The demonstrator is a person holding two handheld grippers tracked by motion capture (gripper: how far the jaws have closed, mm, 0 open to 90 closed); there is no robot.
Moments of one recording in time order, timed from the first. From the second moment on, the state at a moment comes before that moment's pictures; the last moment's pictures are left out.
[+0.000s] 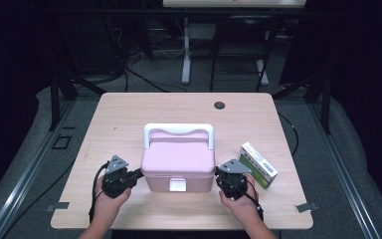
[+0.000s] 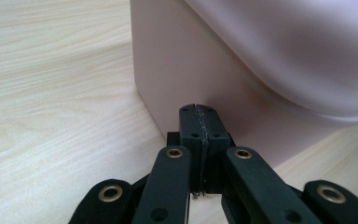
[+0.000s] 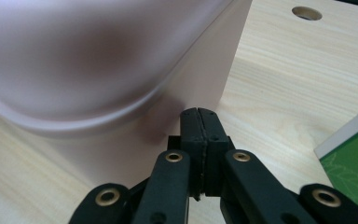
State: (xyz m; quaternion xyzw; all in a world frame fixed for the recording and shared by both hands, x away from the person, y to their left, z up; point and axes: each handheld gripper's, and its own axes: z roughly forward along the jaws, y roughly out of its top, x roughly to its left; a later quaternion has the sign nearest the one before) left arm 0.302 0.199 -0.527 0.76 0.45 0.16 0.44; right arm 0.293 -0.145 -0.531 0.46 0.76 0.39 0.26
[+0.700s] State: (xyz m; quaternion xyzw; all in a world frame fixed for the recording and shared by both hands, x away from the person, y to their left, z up) left arm 0.269 0.196 -0.524 0.78 0.43 0.15 0.43; right arm 0.261 -0.152 -0.529 0.45 0.77 0.39 0.25
